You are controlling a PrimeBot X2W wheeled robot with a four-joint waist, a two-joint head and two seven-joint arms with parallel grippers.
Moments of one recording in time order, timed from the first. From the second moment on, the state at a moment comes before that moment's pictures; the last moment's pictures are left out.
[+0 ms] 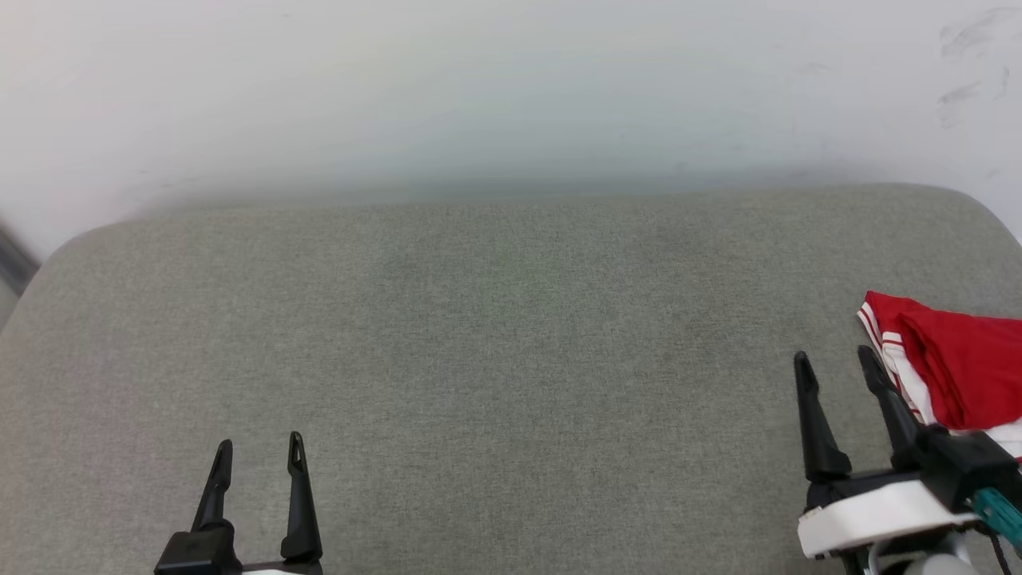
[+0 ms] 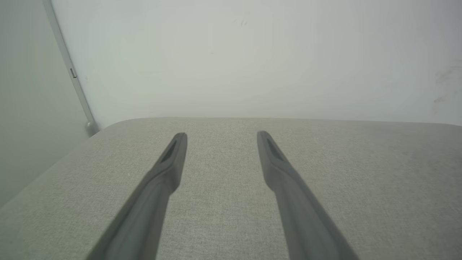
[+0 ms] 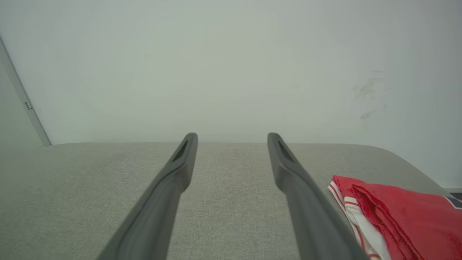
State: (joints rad) left arm 0.17 0.05 0.00 -0.05 -0.09 0.09 -0.26; right arm -0.05 -0.07 0.00 0.14 0.12 0.13 -0.26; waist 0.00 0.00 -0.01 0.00
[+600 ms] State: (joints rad) left arm 0.20 0.05 0.01 -0.05 -0.11 0.06 -0.26; right arm 0.09 -0.05 -0.04 0.04 0.16 0.13 -0.26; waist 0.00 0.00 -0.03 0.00
